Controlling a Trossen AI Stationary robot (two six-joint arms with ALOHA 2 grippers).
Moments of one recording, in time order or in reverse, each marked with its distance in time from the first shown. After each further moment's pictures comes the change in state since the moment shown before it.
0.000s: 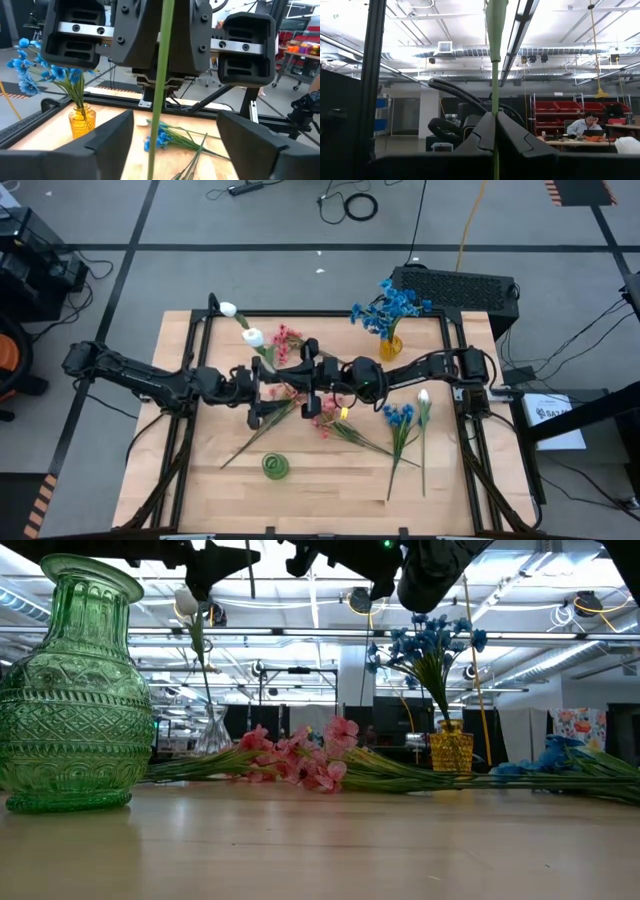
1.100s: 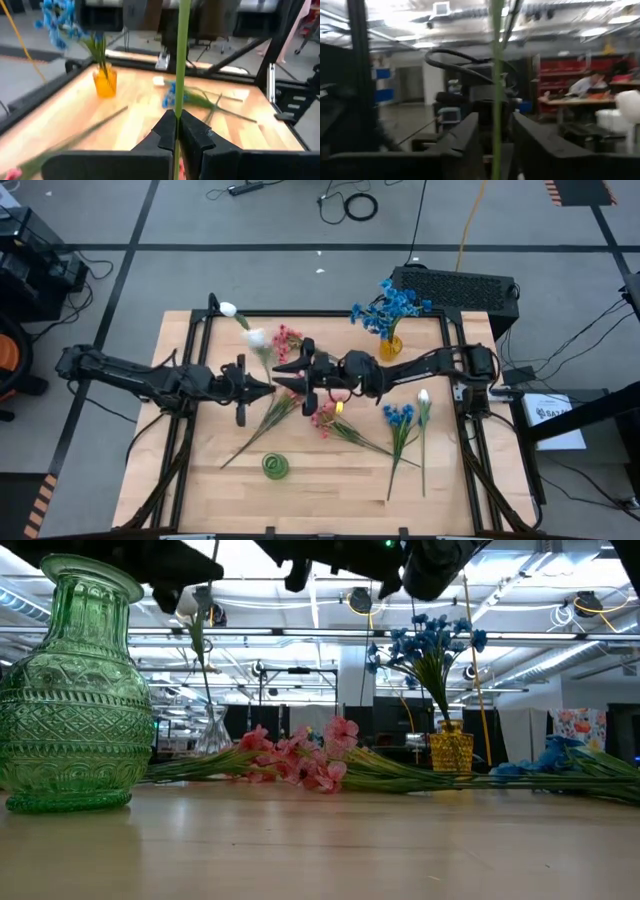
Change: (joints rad) left arm 0.001 -0.231 0.000 -0.448 -0.047 -0.045; right arm -0.024 -0.068 -0.001 -0.295 -0.048 0.067
